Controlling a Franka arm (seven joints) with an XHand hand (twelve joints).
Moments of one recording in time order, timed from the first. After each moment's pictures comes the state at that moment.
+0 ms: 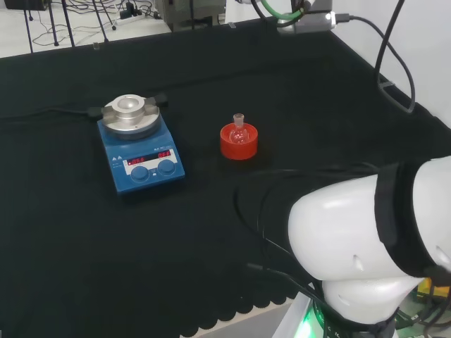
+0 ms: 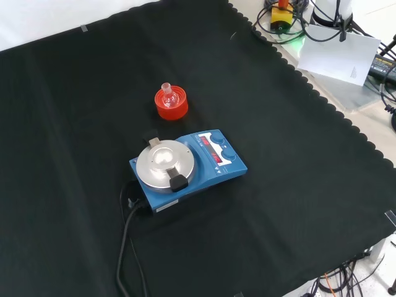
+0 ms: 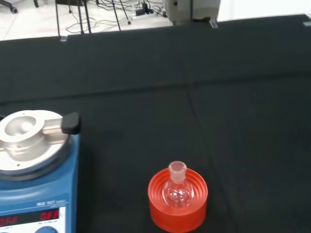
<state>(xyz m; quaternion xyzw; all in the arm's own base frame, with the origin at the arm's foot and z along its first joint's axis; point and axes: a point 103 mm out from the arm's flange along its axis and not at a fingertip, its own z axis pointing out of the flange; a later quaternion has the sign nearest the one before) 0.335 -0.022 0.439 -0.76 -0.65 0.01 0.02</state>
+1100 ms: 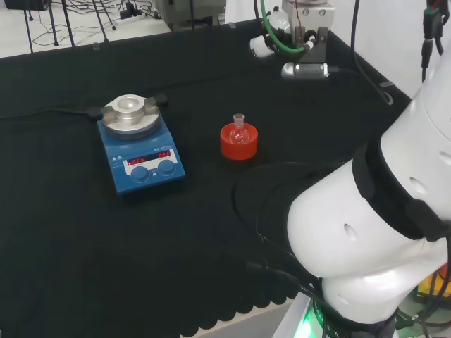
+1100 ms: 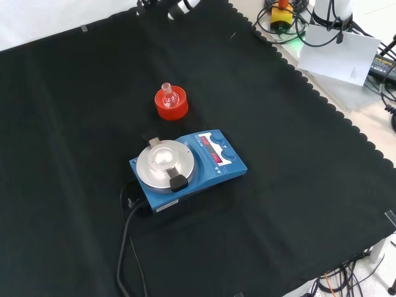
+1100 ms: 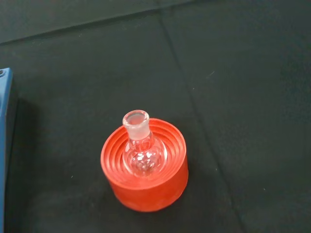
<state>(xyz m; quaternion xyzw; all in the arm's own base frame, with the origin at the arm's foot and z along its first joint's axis) 0.414 -0.086 0.293 -0.78 -0.62 0.03 0.10</state>
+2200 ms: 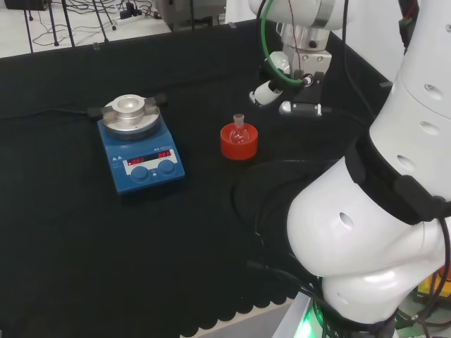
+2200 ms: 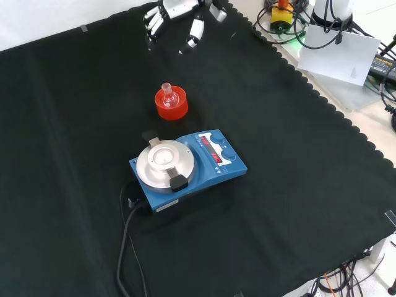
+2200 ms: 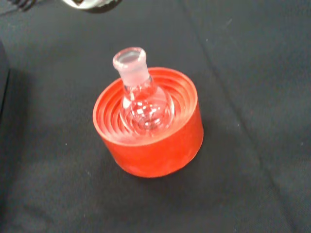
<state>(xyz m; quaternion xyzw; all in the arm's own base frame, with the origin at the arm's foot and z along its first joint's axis) 0.414 -0.088 0.206 -0.77 -0.62 0.00 0.14</state>
